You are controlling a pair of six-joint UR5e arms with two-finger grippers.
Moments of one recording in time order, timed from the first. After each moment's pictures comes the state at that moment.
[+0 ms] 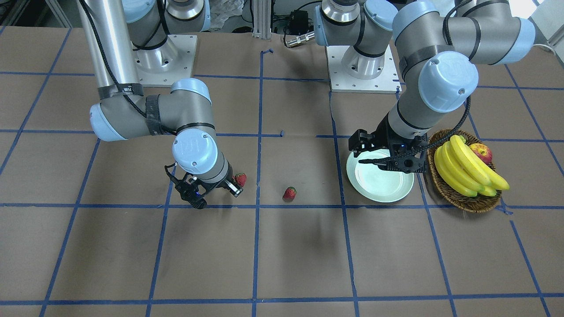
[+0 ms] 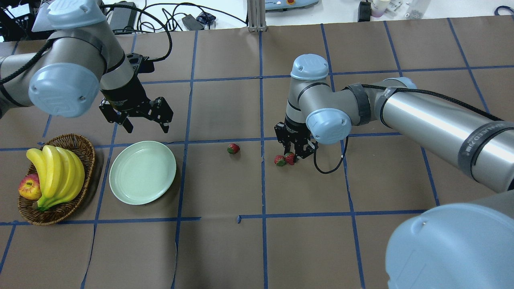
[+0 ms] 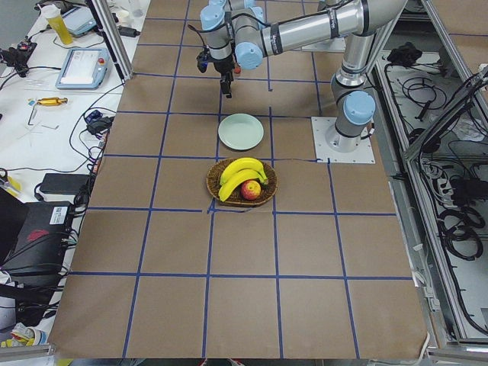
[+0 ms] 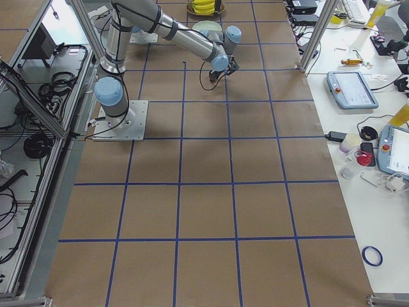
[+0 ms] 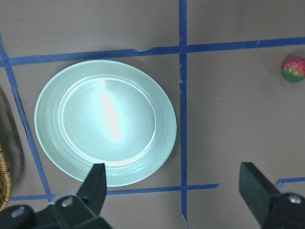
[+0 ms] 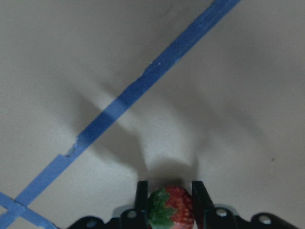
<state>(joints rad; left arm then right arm) -1.51 -1.72 -1.74 -1.42 1.57 0.11 1.79 -1.10 1.77 -2.03 -1.43 0.97</state>
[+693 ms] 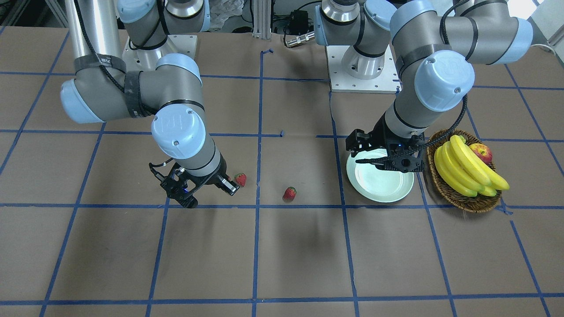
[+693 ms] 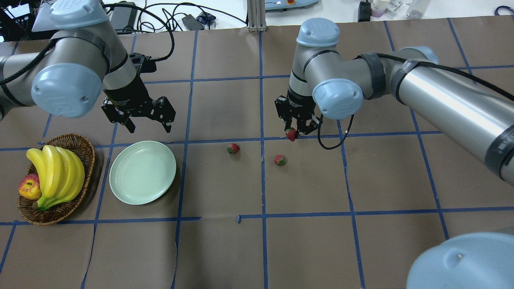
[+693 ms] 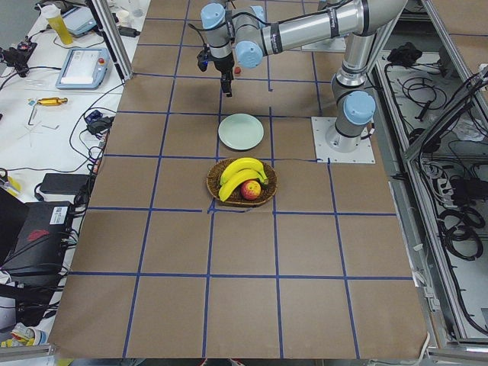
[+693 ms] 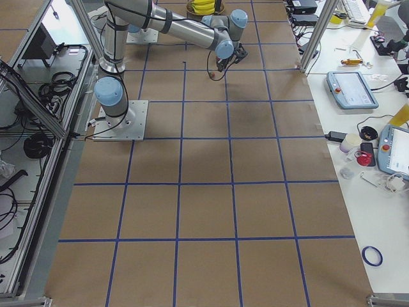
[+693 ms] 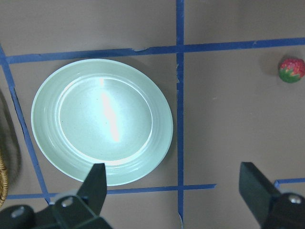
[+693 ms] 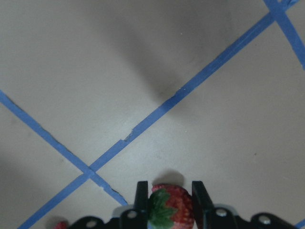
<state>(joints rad) -1.52 -1.72 -1.74 -1.42 1.57 0.09 1.78 -1.18 1.63 -1.91 -1.44 0.90</state>
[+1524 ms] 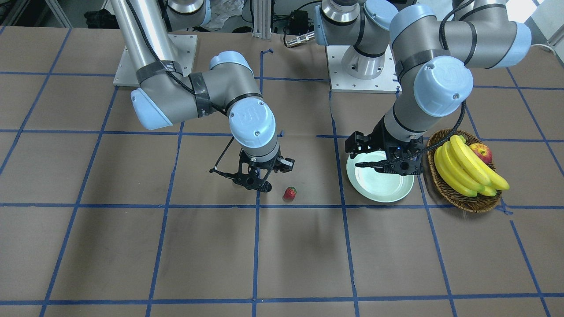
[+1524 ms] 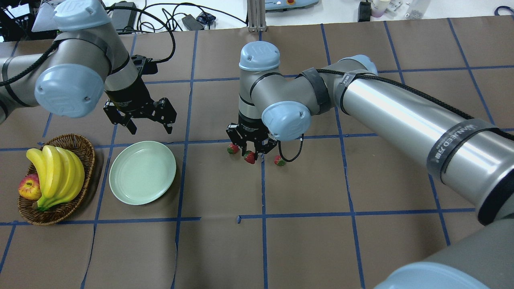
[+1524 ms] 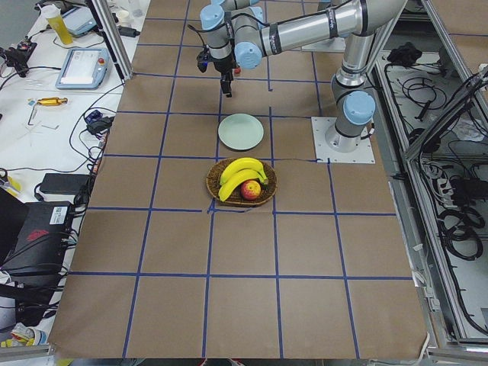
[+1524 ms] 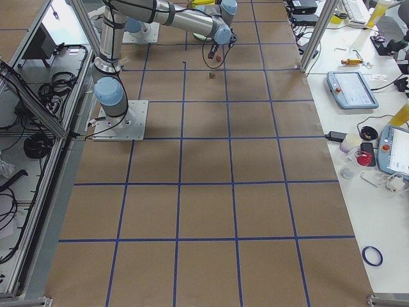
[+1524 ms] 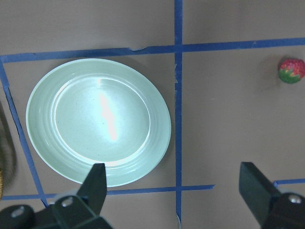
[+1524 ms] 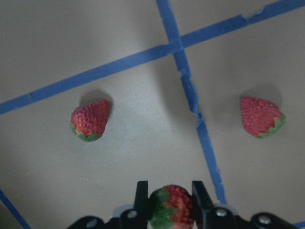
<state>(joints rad) -1.52 -1.73 -1.74 -1.42 1.57 0.09 1.98 -1.09 1.61 -1.93 -1.35 0.70</state>
